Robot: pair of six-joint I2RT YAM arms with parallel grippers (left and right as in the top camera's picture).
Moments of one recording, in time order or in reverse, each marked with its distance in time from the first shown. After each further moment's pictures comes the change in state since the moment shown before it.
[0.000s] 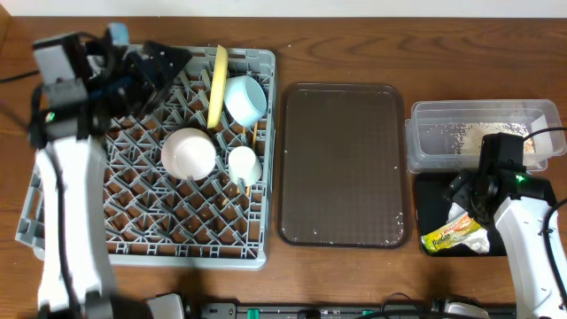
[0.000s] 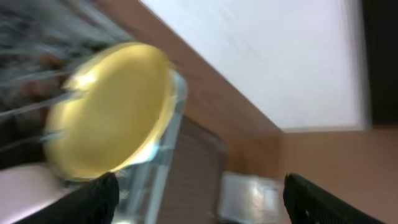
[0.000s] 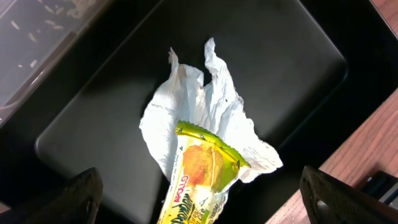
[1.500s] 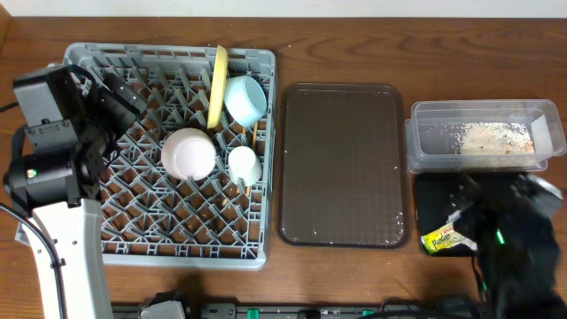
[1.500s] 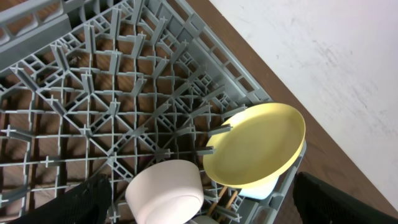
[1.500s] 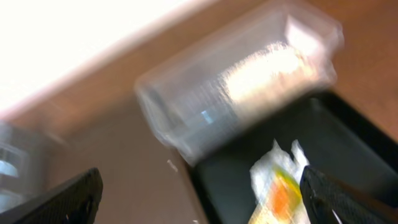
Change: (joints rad) left arm -0.014 -0.184 0.000 -0.217 -0.608 -0.001; right arm 0.346 -0.791 0.002 0.069 0.082 0.000
